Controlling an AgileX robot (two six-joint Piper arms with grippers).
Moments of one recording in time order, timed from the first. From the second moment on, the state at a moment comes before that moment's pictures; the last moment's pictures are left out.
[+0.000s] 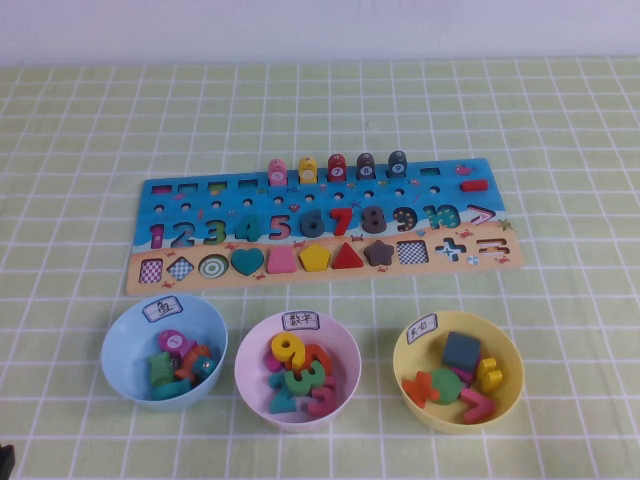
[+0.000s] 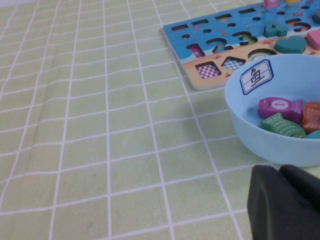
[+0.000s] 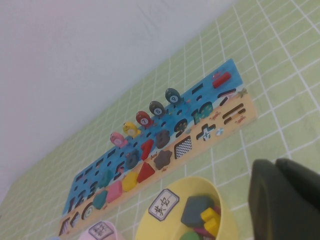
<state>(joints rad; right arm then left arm) -0.01 -0.01 0.03 0.98 0.35 -0.18 -0.14 -0.01 0.03 0.02 0.37 0.08</state>
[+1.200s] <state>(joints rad) 0.28 1.36 -1.23 0.16 1.18 -0.07 -0.14 -0.01 0.03 0.02 0.37 0.08</state>
